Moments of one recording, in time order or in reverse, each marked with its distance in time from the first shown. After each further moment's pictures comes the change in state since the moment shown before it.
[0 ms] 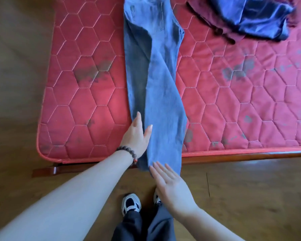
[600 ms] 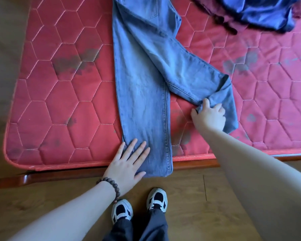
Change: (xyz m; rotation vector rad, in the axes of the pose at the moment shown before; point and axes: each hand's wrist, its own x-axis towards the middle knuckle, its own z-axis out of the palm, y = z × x) left_hand -0.041 -0.076 0.063 0.798 -0.180 0.502; right_hand 0.123 0.204 -0.008 -0.189 -0.042 1.048
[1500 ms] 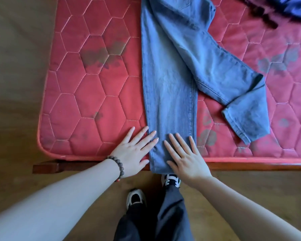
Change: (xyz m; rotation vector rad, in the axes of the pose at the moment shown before) left_hand -0.004 -0.071 -0.015 -0.038 -0.080 0.062; right_hand -0.141 -0.019 0.072 -0.140 -0.103 -1.028
